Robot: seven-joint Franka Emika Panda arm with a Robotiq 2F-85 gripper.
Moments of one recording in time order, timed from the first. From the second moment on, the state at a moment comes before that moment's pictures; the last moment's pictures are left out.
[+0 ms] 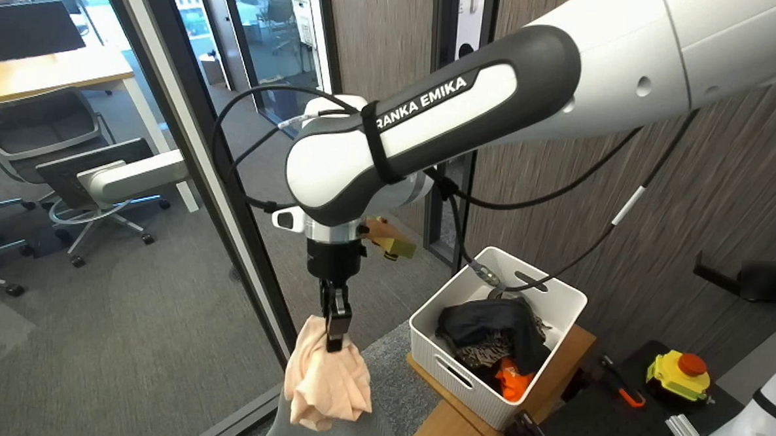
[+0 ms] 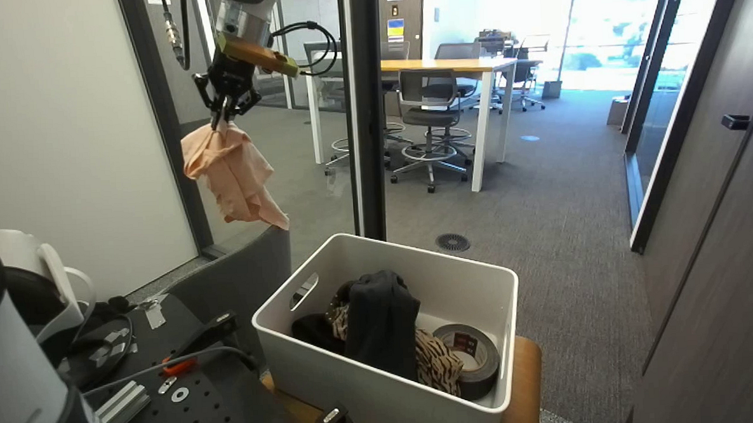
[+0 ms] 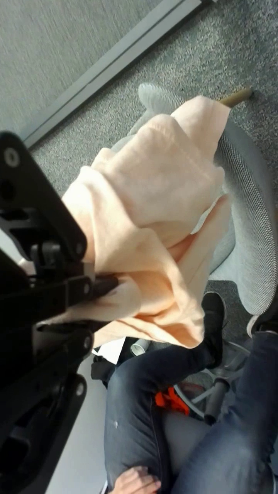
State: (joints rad) arm 0.27 0.20 0.40 -1.98 0.37 2.03 -0.95
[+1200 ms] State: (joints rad) arm 0.31 0.36 0.41 -1.91 0.18 1.90 -1.12
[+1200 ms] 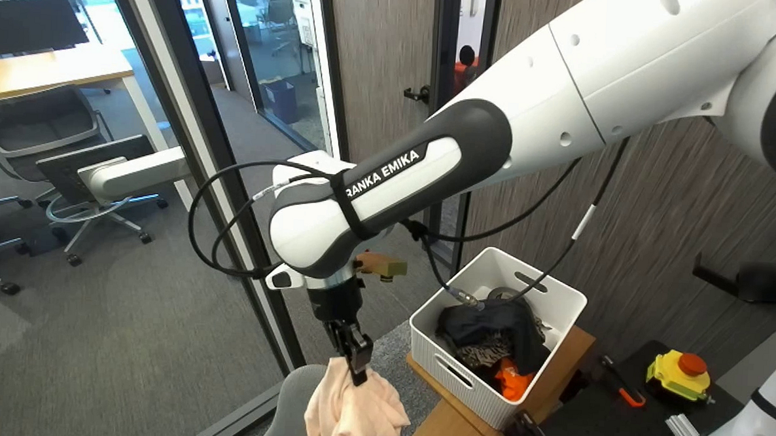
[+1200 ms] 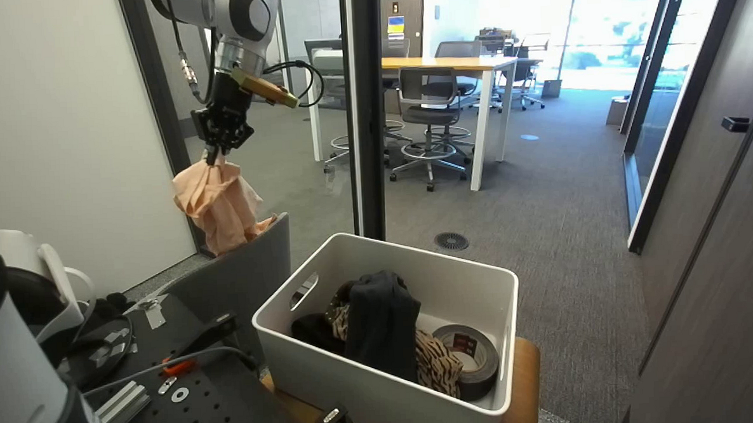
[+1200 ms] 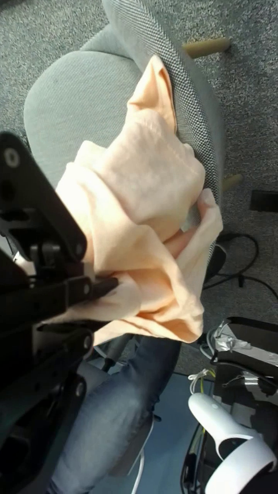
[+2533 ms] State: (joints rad) arm 0.32 0.47 0.39 -1.91 -0.12 1.89 -1.16
